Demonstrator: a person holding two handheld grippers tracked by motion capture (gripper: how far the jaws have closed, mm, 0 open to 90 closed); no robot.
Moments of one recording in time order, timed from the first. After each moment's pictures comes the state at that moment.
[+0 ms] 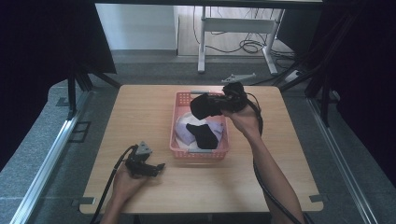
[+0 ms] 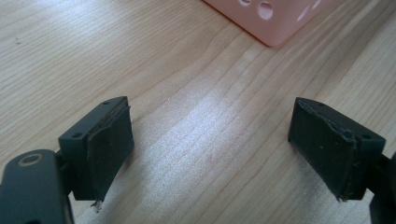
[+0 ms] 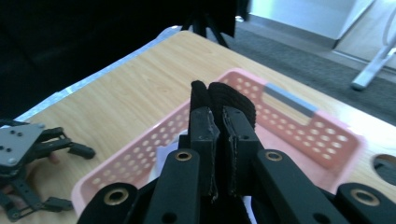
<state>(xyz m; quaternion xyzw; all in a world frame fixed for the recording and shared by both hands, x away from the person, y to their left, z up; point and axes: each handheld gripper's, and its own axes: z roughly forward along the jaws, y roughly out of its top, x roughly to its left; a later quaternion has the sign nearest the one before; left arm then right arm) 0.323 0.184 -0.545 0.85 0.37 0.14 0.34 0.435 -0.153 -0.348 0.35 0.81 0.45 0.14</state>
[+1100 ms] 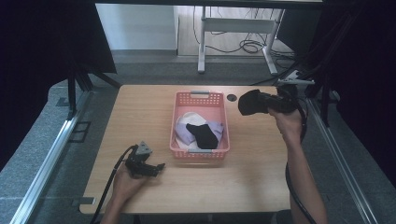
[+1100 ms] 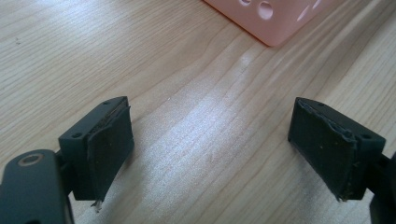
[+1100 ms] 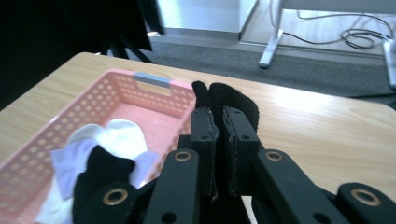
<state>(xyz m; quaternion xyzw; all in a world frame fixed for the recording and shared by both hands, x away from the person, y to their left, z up) 0.323 0.184 -0.545 0.85 0.37 0.13 0.34 0.432 -0.294 -0.353 0.49 0.72 0.44 0.21</state>
